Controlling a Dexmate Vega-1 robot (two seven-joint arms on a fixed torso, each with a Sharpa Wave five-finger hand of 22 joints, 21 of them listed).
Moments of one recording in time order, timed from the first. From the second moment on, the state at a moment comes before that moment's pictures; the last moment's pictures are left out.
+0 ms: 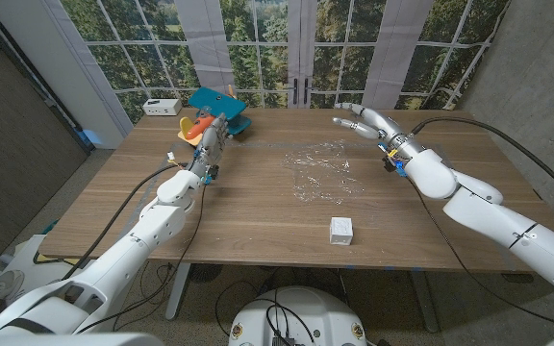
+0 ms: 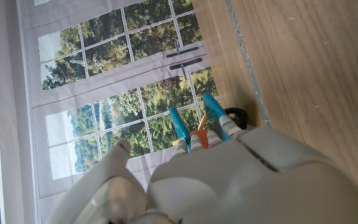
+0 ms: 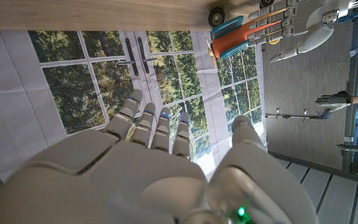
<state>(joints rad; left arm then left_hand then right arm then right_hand) 0.82 0.52 0.38 -1.31 -0.64 -0.26 -0.05 0.07 0.09 0.46 0.10 0.21 -0.17 -0.06 0.18 0.17 -0.17 -0.05 0.20 0.18 -0.17 0.01 0.19 0.17 -0.17 0.07 0.41 0.18 -0.92 -0.88 -0.43 -1.88 -0.18 0.10 -0.19 0.27 0.10 0.33 -0.11 0.19 0.21 -0.06 0.24 0.18 0.19 0.04 0.26 0.19 0.17 0.03 0.25 0.18 0.23 0.09 0.24 0.18</state>
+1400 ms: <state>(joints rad) 0.84 0.53 0.38 -1.34 -0.65 -0.26 -0.06 0.07 0.09 0.46 0.10 0.21 -0.17 -0.06 0.19 0.17 -0.17 -0.04 0.20 0.18 -0.17 0.02 0.19 0.17 -0.17 0.09 0.40 0.18 -0.94 -0.97 -0.41 -2.09 -0.51 0.16 -0.09 0.25 0.07 0.31 -0.11 0.20 0.27 -0.08 0.24 0.19 0.25 0.03 0.26 0.20 0.24 -0.03 0.26 0.19 0.28 0.07 0.25 0.18</state>
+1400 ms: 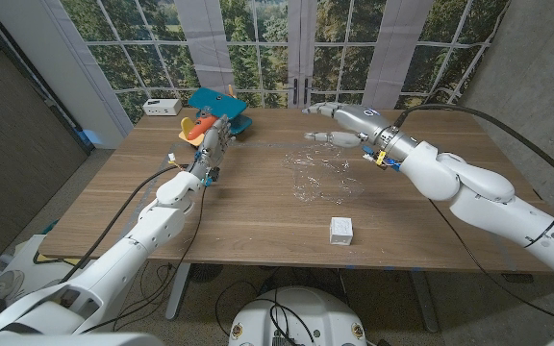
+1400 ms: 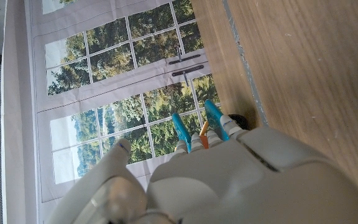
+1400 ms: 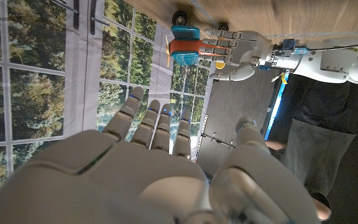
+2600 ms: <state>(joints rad) 0.86 0.53 0.39 -1.35 -0.65 -0.27 -0.07 0.07 0.09 0.46 0.10 0.21 -0.17 -0.06 0.19 0.17 -0.17 -0.04 0.20 0.18 -0.17 0.02 0.19 0.17 -0.17 0.10 0.39 0.18 -1.08 -1.06 -0.33 -2.30 -0.71 0.10 0.12 0.29 -0.03 0.29 -0.15 0.25 0.11 -0.14 0.19 0.20 0.20 -0.03 0.21 0.22 0.26 -0.04 0.24 0.21 0.32 0.21 0.25 0.19</state>
